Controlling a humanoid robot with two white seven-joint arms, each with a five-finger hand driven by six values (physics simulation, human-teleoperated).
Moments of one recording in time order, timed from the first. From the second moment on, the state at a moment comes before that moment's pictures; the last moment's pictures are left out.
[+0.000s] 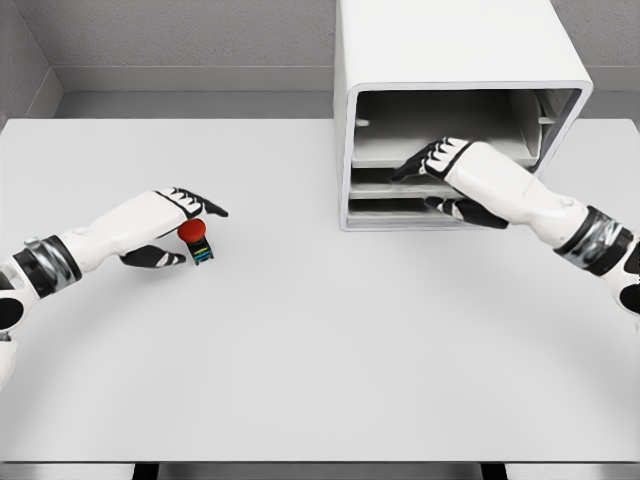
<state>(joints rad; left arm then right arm) -0.24 0.43 -0.04 -1.52 -0.60 -0.61 -0.61 -0.35 -0.65 0.35 -1.59 0.38 -0.61 0.18</state>
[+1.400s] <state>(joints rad) -0.25 0.43 -0.04 -1.51 -0.61 -0.61 -0.61 -0.47 -0.62 0.44 -1.34 0.39 -0.61 0.18</state>
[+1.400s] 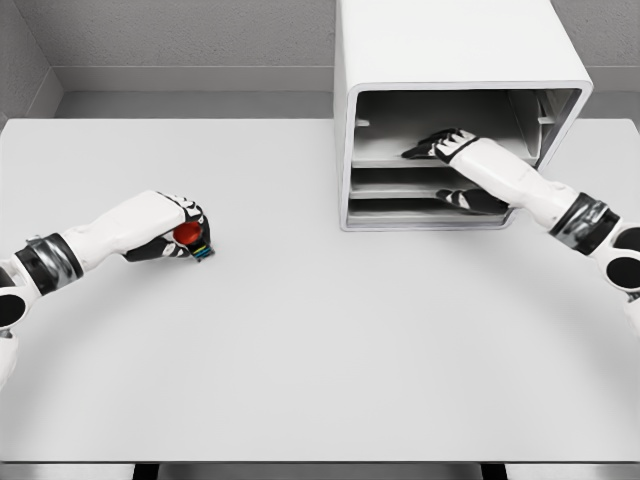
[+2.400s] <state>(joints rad) -0.23 0.44 0.01 -1.69 -0.59 -0.61 -0.61 -0.33 -0.78 0.40 -1.53 0.33 -0.61 0.17</state>
